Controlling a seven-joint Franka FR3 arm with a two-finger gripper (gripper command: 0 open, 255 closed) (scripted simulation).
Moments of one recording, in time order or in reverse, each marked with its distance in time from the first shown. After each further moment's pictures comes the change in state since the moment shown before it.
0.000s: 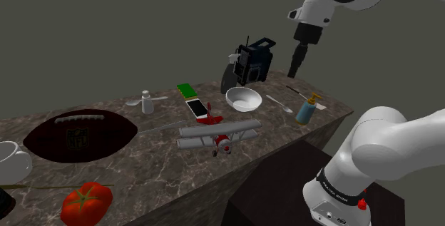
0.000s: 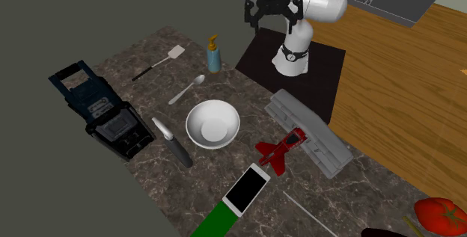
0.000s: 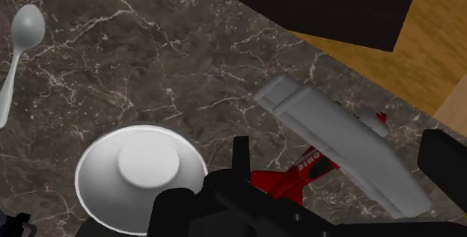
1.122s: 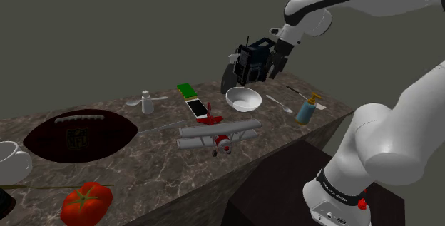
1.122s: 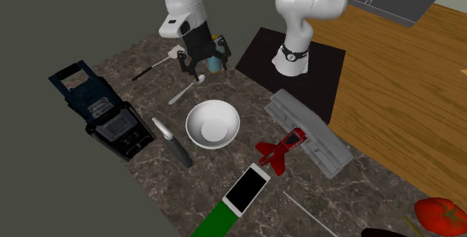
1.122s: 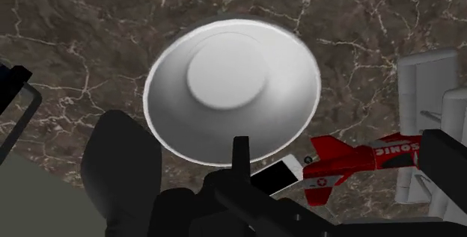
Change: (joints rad) arm 0.259 0.559 -0.565 0.206 0.168 0.402 -0.915
